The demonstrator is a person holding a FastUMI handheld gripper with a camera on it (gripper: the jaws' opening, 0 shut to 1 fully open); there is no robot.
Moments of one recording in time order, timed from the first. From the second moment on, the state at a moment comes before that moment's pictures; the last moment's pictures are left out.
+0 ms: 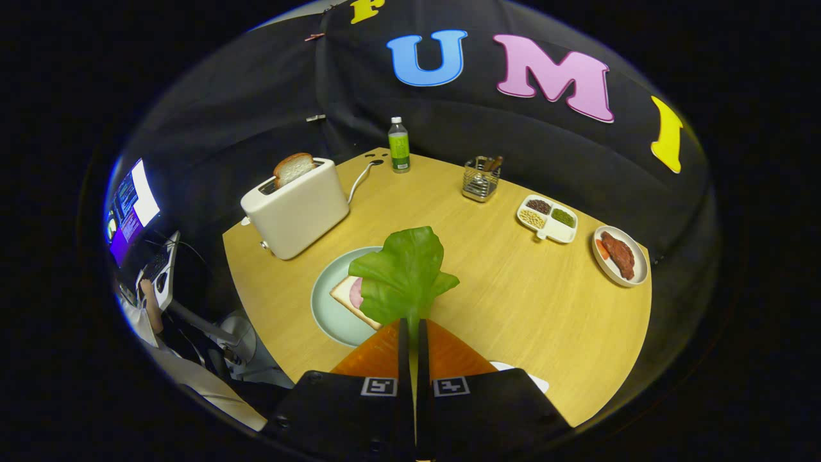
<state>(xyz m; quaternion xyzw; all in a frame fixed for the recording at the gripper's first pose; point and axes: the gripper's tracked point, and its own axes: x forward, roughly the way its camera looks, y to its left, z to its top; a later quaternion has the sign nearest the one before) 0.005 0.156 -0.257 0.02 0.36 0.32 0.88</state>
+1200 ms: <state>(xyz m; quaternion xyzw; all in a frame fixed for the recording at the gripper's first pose) 0.048 0.261 -0.308 -0.07 0.39 0.29 0.87</state>
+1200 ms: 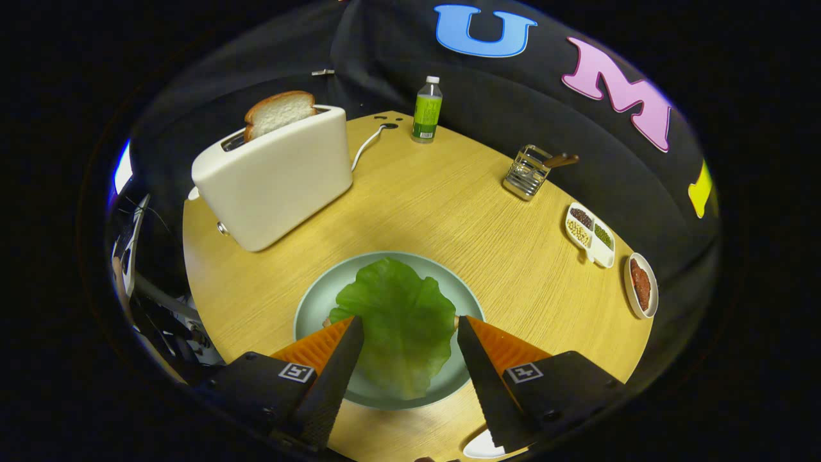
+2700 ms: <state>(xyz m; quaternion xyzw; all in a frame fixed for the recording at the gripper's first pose) 0.112 0.464 -0.108 0.11 0.28 0.30 0.91</state>
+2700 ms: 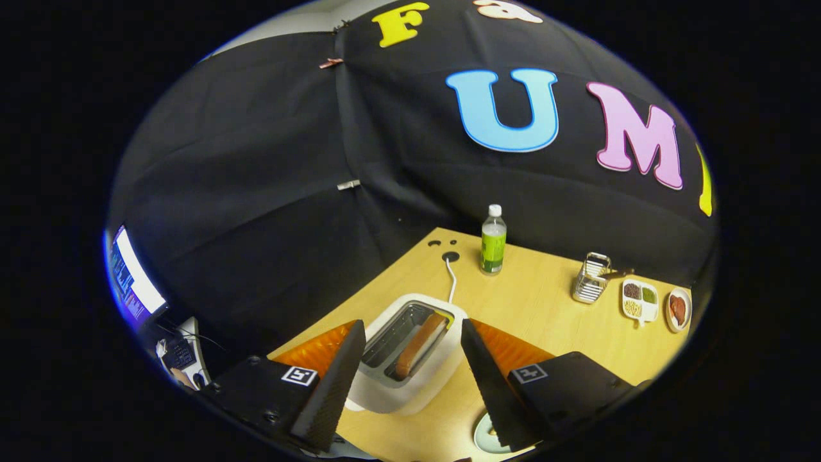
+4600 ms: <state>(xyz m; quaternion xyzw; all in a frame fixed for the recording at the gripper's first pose) 0.080 0.284 -0.144 0.14 0.30 0.14 0.93</state>
